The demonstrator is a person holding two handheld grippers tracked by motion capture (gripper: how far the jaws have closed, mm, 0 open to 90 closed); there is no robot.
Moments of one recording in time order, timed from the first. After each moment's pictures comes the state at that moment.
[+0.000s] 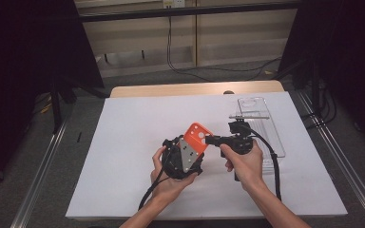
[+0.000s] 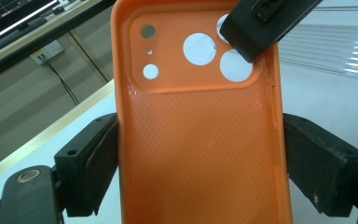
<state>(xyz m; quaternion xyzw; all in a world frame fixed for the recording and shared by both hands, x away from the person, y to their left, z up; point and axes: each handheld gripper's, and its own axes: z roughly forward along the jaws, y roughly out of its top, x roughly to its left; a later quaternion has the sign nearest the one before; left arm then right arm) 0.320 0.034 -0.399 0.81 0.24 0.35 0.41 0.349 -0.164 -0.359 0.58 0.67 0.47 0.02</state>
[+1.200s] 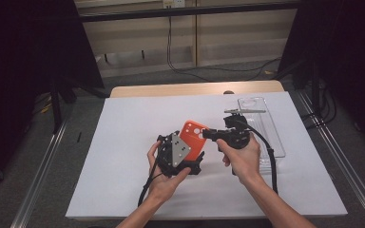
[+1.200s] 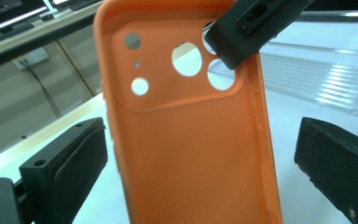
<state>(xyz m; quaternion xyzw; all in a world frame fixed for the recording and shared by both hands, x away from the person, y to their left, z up) 0.330 0.050 -0.388 0.79 0.25 0.29 0.48 0.355 -0.155 -0.342 0.55 0.69 0.47 0.06</state>
